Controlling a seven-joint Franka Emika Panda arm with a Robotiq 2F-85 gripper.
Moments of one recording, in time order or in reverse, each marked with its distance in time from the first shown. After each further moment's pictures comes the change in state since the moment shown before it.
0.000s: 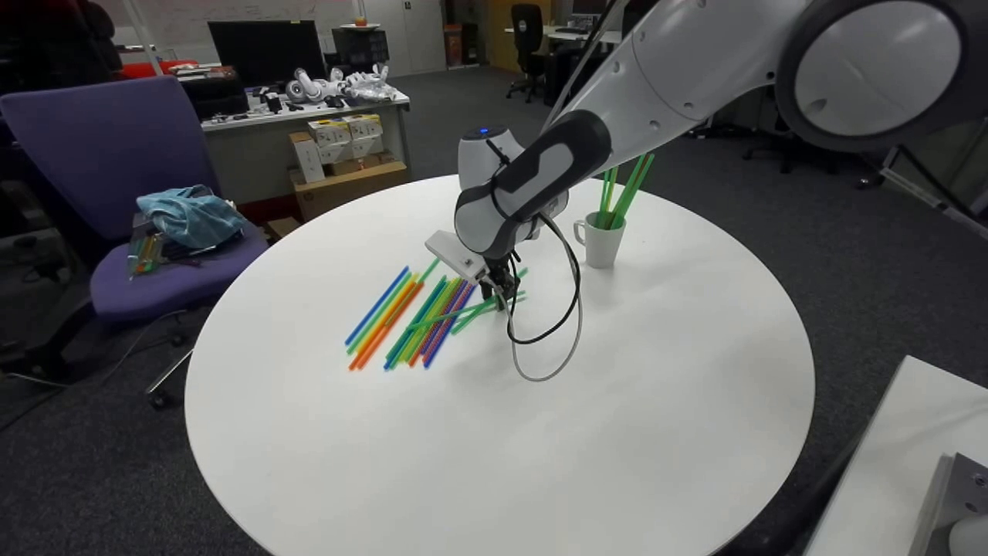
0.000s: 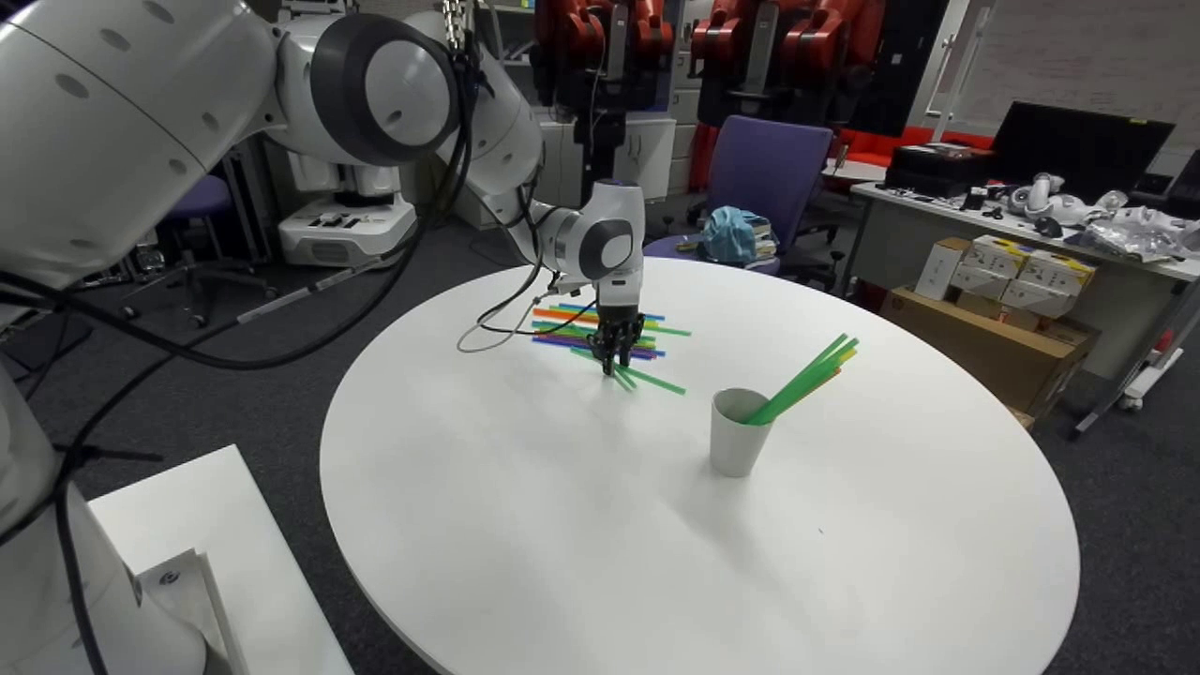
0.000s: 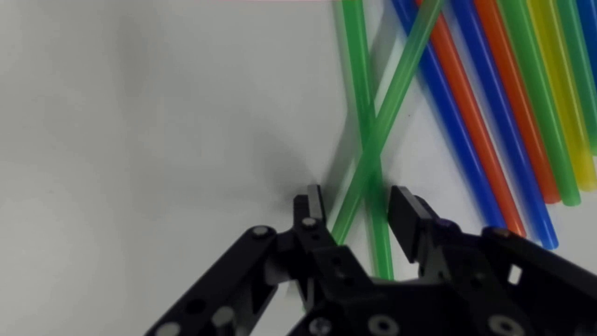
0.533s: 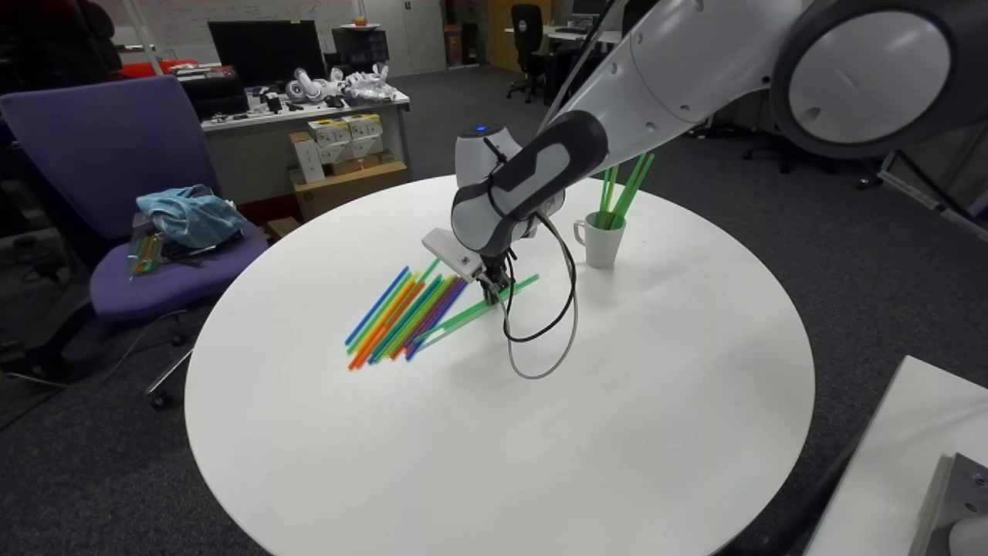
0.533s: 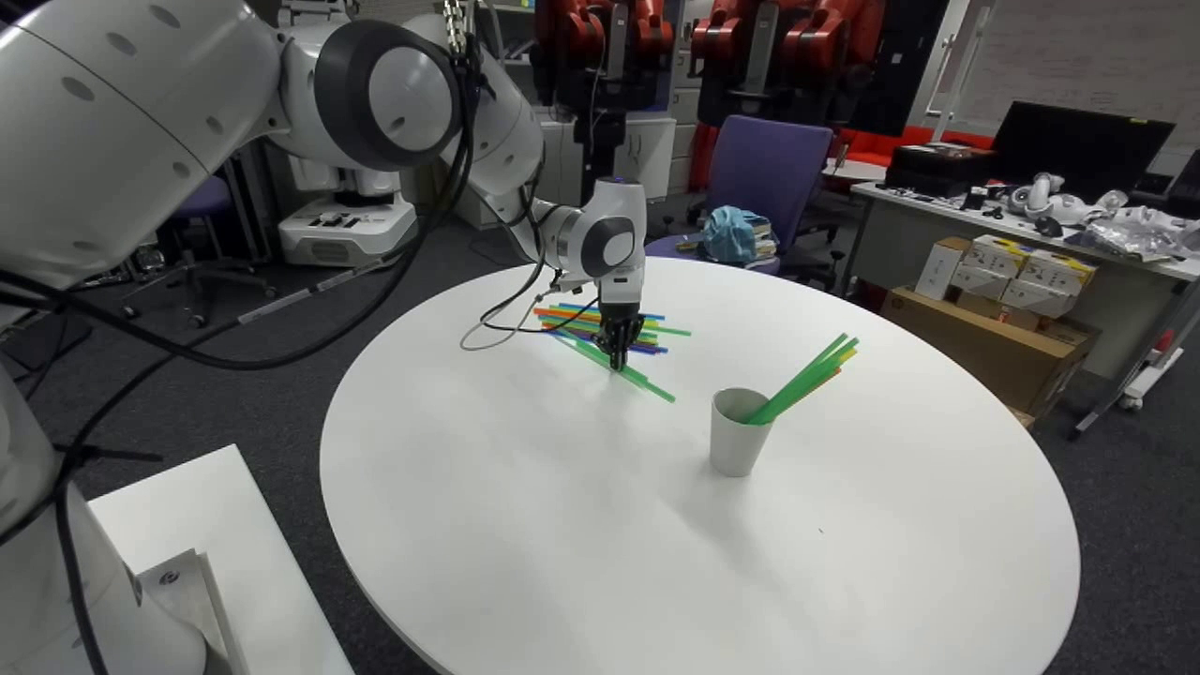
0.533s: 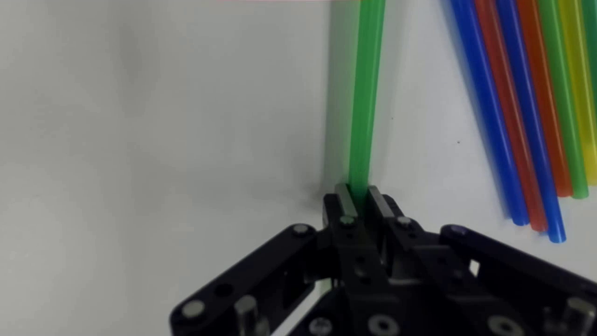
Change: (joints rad) arm 0.000 0.014 0.000 0.031 0.002 -0.010 0.000
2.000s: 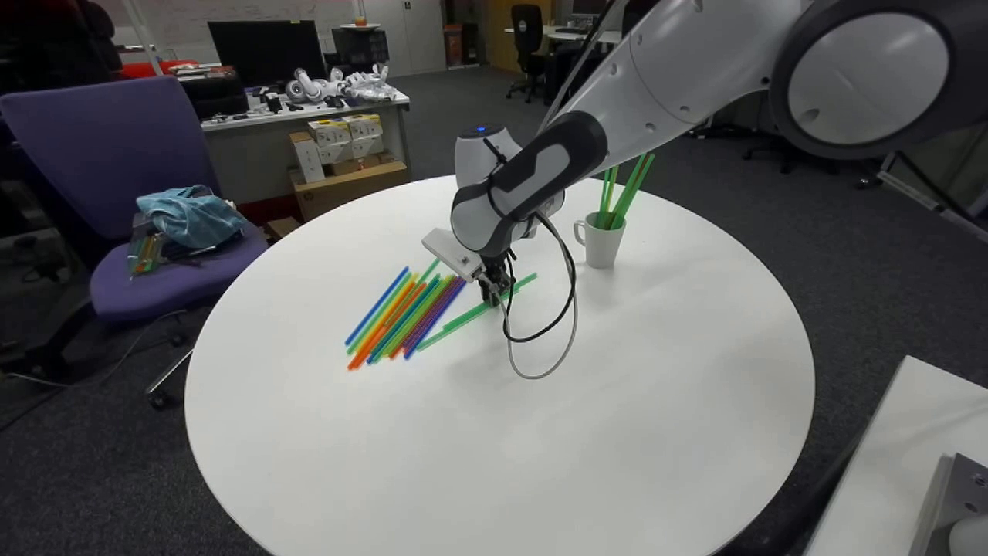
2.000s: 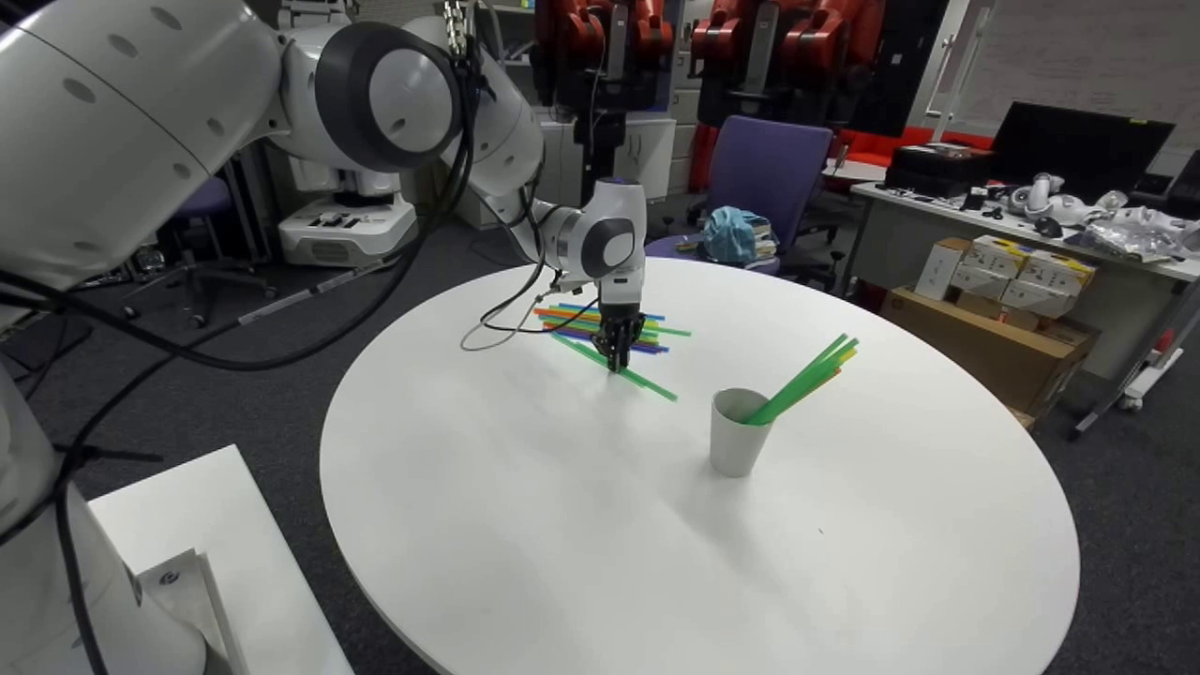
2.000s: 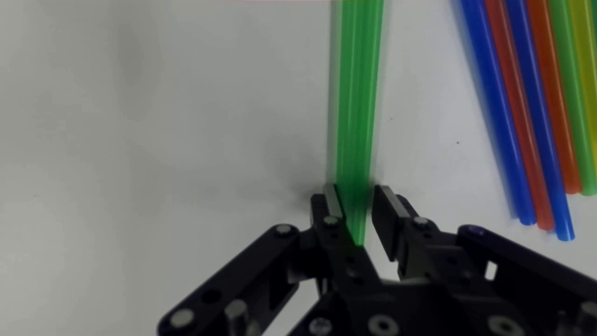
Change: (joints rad) arm 0.000 0.002 0.000 0.002 0.000 0.000 0.000
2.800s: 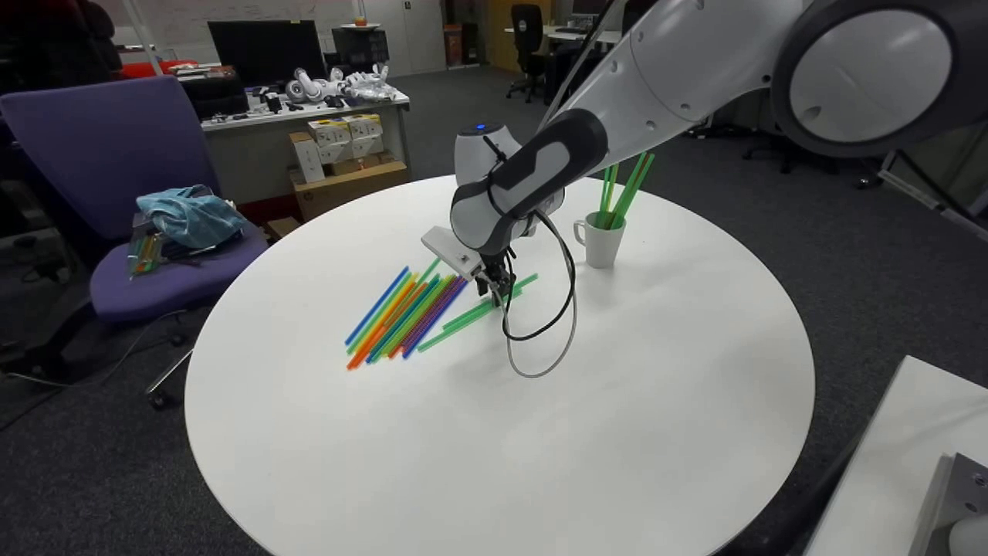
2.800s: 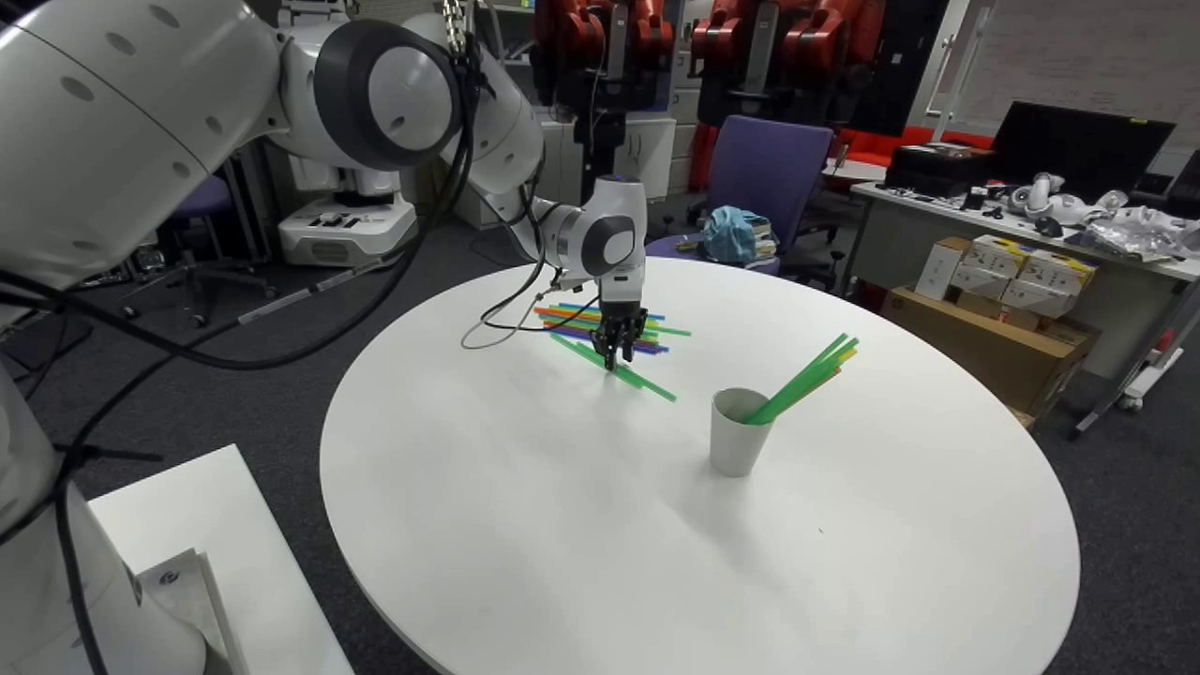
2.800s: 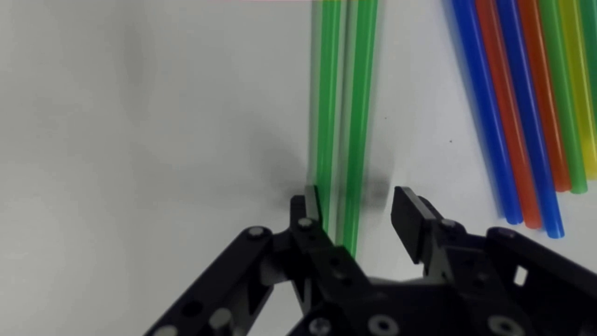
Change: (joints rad) arm 0.000 -0.004 0.000 0.000 0.000 0.001 0.000
